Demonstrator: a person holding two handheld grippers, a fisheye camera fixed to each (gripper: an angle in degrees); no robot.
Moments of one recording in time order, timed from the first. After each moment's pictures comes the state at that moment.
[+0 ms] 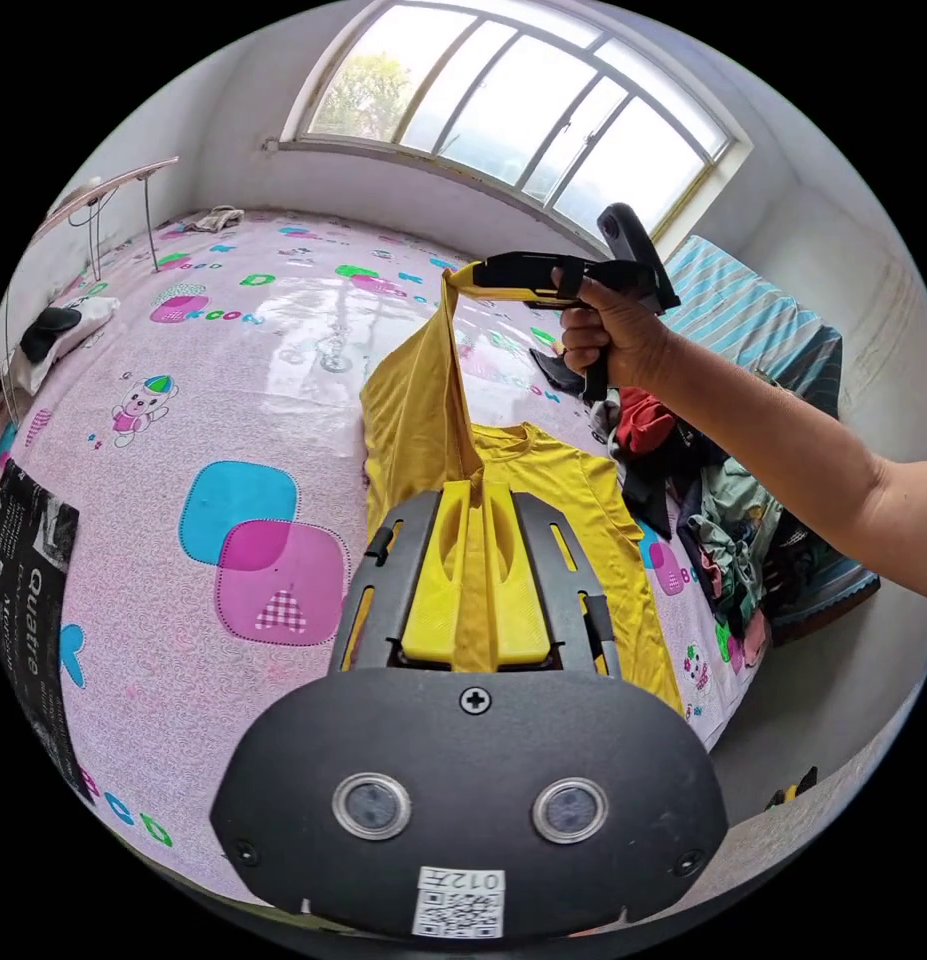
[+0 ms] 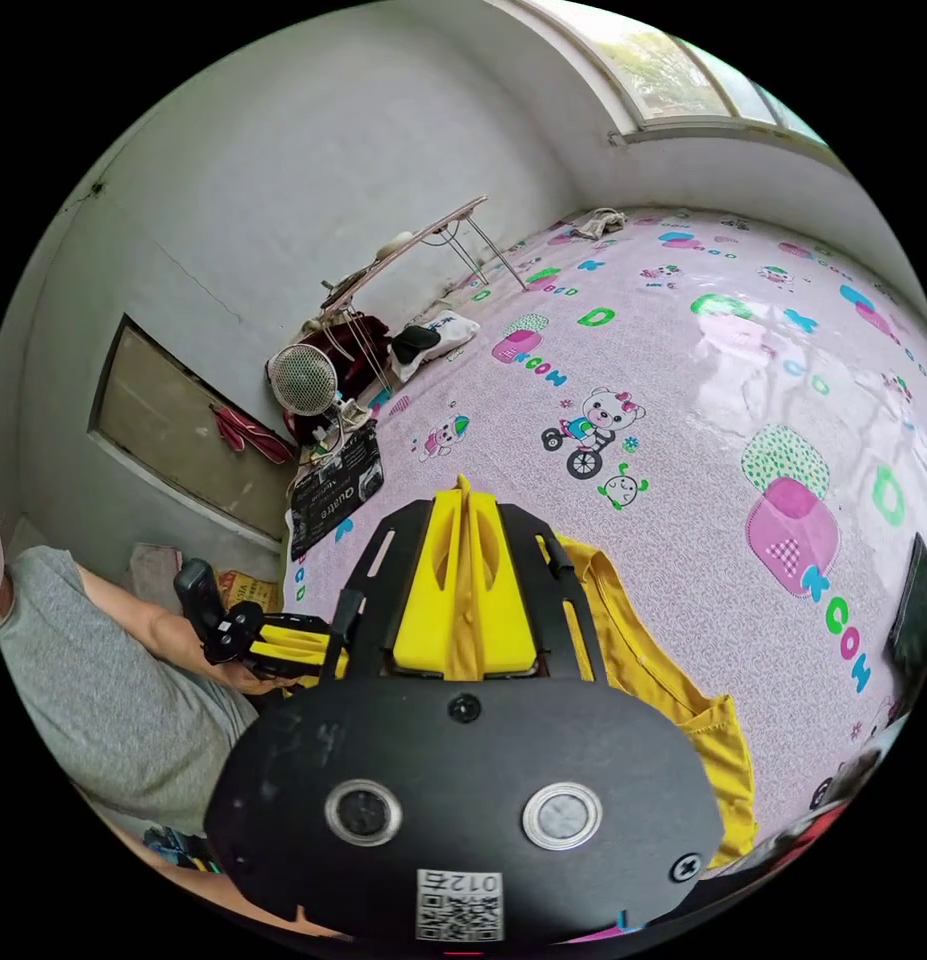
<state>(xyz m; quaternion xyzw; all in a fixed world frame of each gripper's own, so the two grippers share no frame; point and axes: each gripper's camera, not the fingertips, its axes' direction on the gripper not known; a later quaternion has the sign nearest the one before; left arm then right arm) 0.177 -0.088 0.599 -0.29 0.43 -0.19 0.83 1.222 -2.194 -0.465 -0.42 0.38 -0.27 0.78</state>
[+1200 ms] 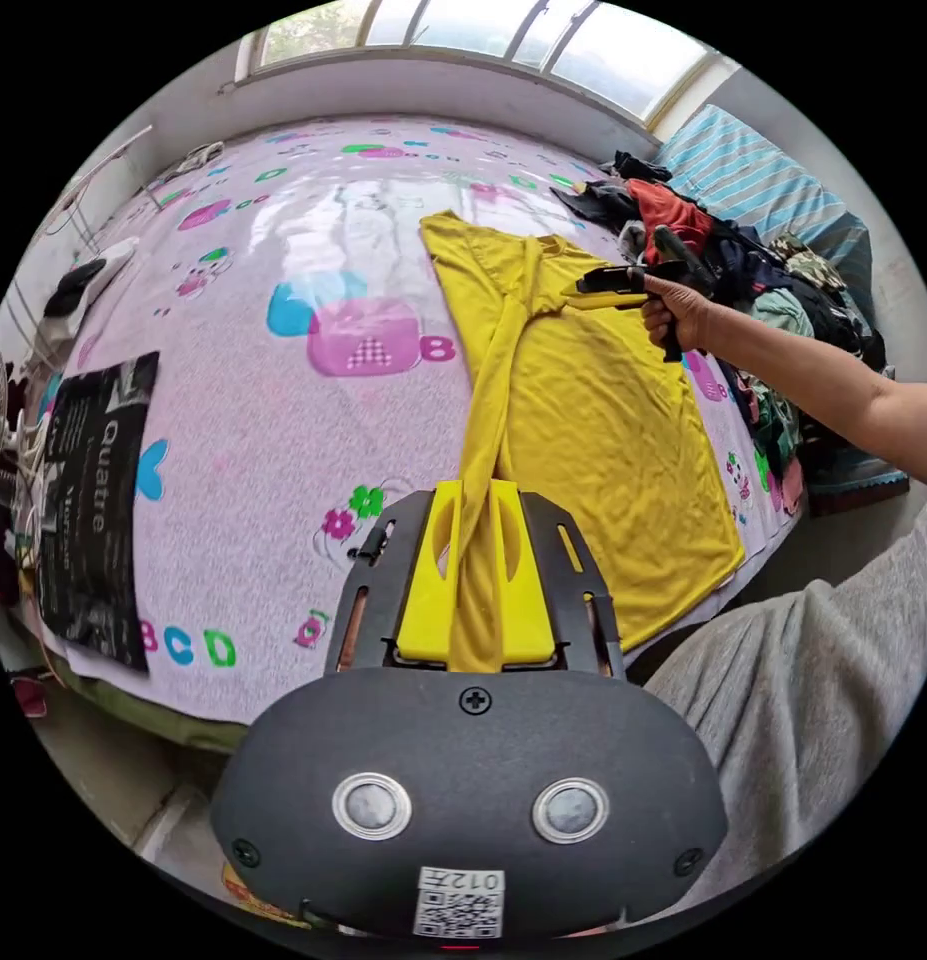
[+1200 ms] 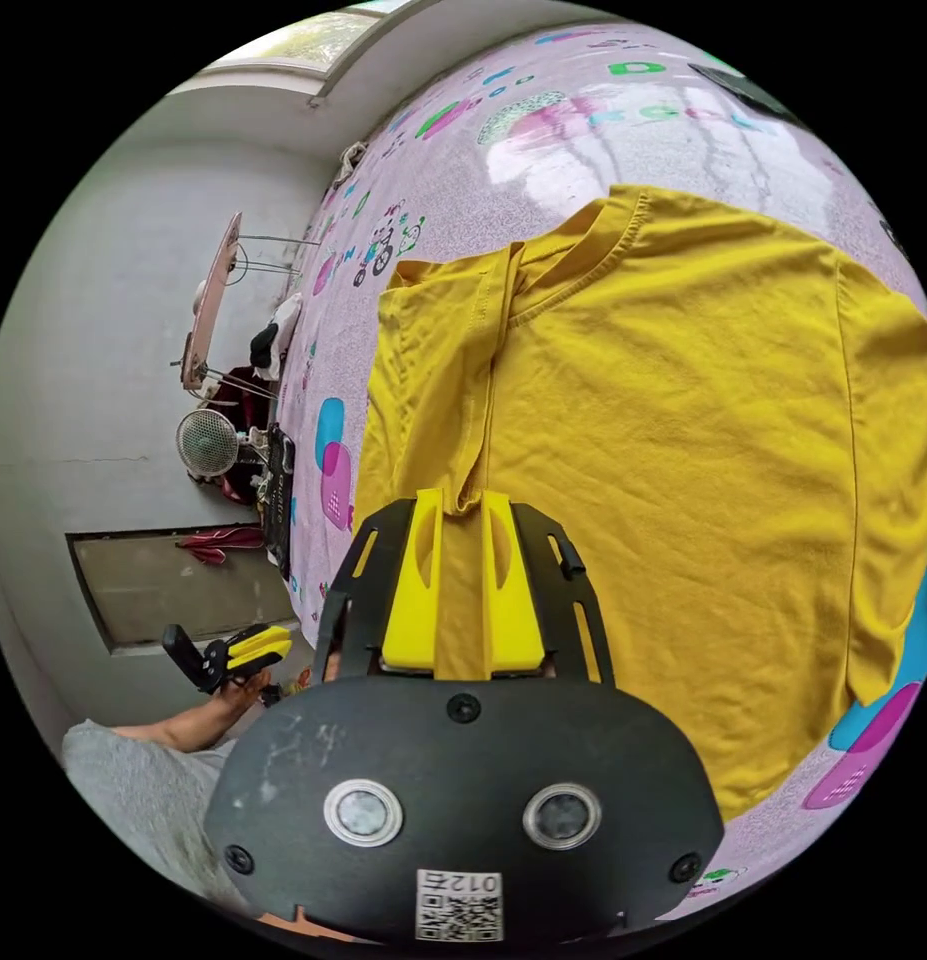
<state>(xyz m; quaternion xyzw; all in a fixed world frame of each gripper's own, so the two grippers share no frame) 0.173 0.028 0.516 -0.46 0.39 -0.06 0.80 1.117 -2.182 -0.381 -0.31 0.53 0.01 0.79</state>
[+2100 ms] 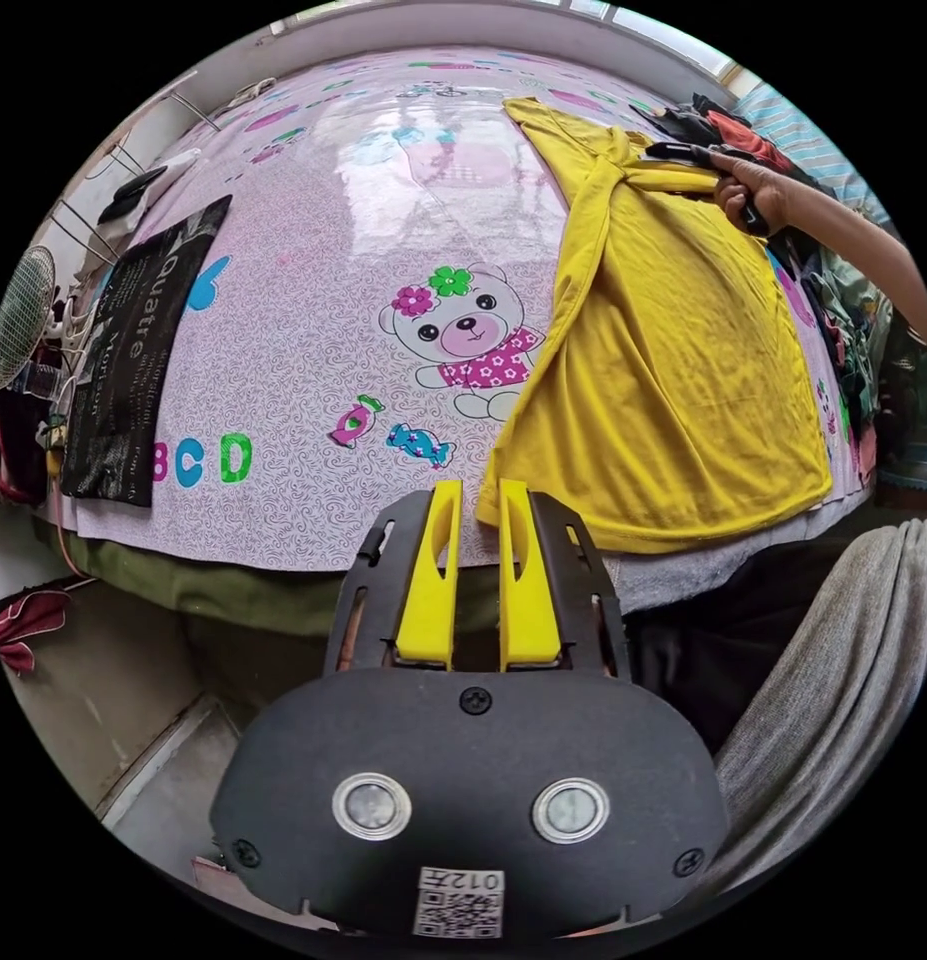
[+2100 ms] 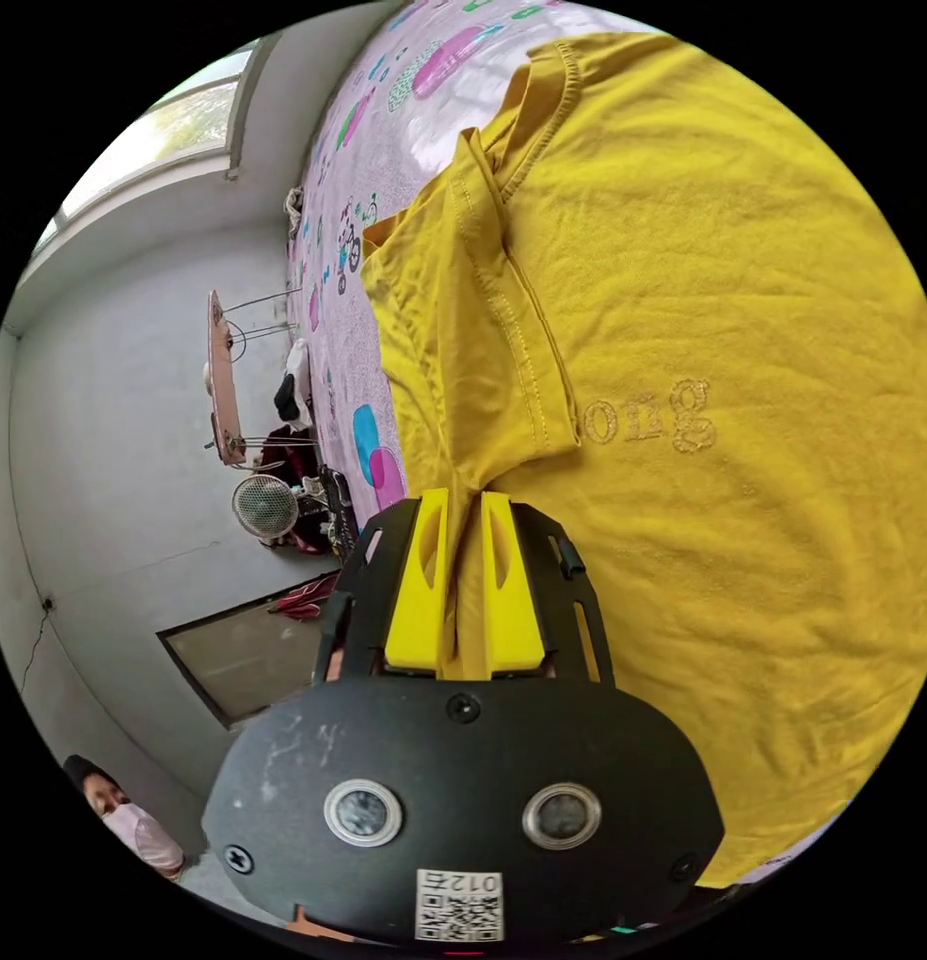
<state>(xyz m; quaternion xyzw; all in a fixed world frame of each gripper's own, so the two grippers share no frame) 0.194 0.141 0.505 -0.54 0.33 0.00 0.77 1.063 -2.113 -0.243 -0.22 0.46 0.17 0.84</state>
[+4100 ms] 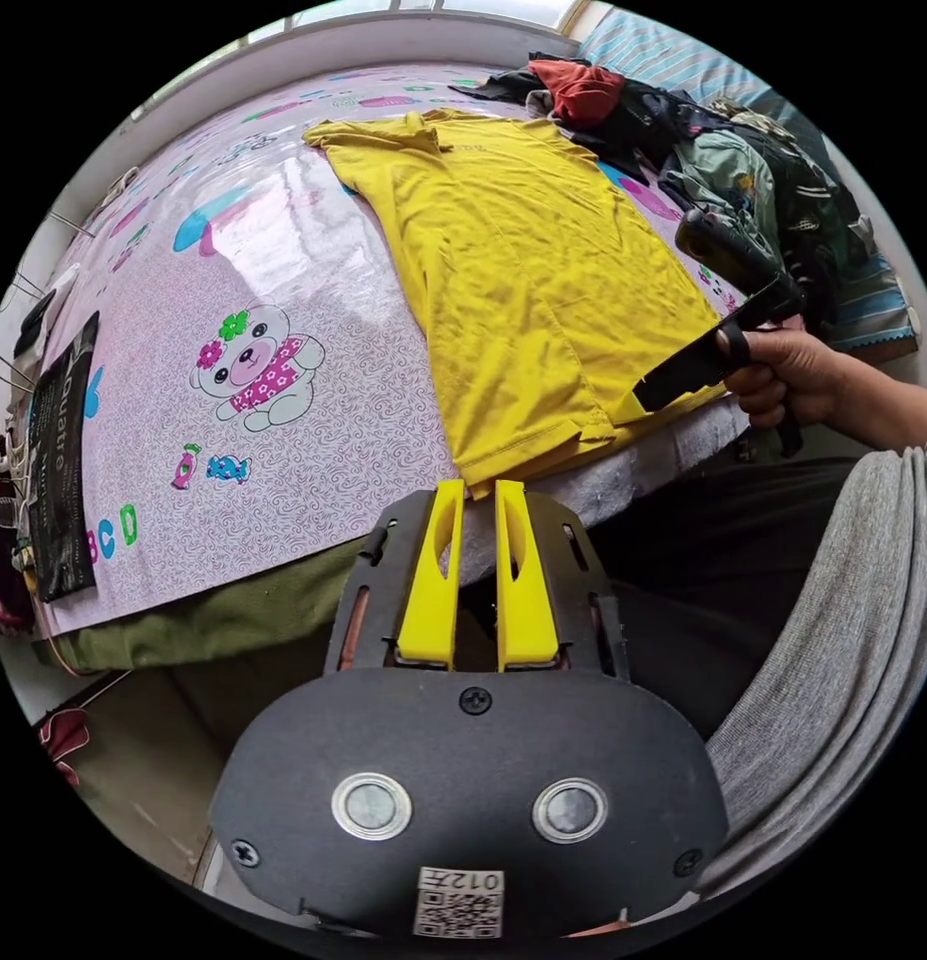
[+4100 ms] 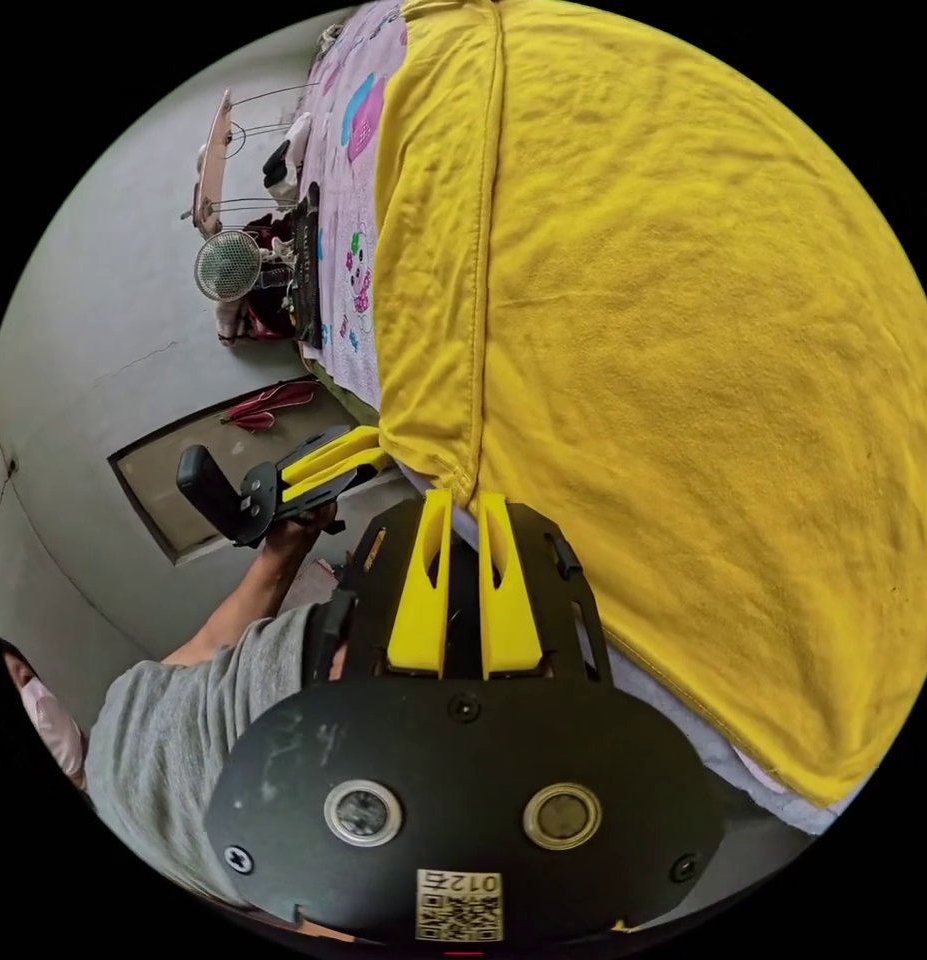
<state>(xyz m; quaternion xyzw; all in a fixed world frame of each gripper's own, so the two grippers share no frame) 0.261 0.176 0.447 -0.48 0.43 0.07 0.76 0.882 -1.568 -0.465 -0.43 0.42 0.19 0.77</state>
